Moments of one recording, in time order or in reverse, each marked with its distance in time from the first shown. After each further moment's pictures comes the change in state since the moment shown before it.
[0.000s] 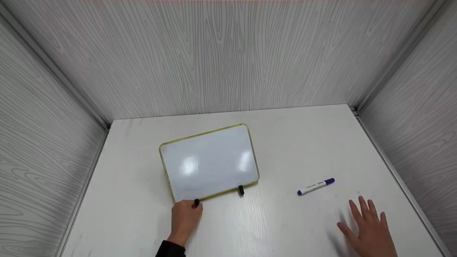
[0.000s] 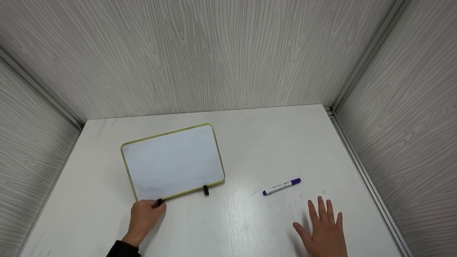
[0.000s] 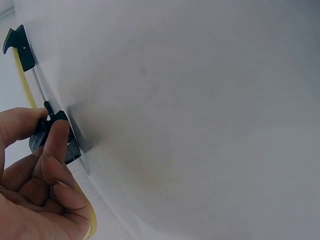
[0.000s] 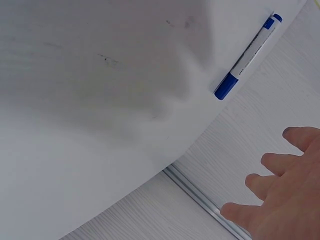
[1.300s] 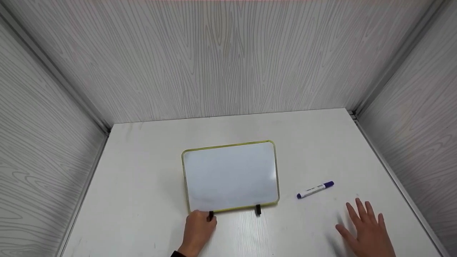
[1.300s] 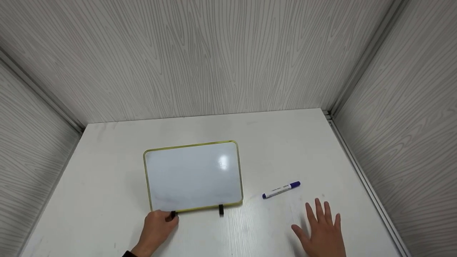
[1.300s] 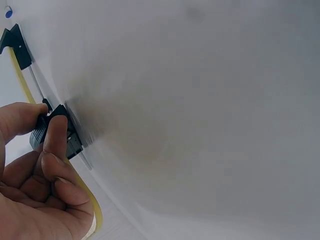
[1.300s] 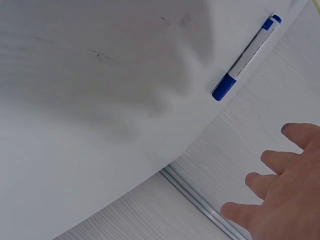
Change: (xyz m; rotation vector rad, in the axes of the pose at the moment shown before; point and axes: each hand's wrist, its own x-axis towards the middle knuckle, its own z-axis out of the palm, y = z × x) left_hand -0.023 0.021 0.025 0.051 -0.091 0.136; right_hand 0.003 -0.003 -0.002 0.001 -0.008 -0.010
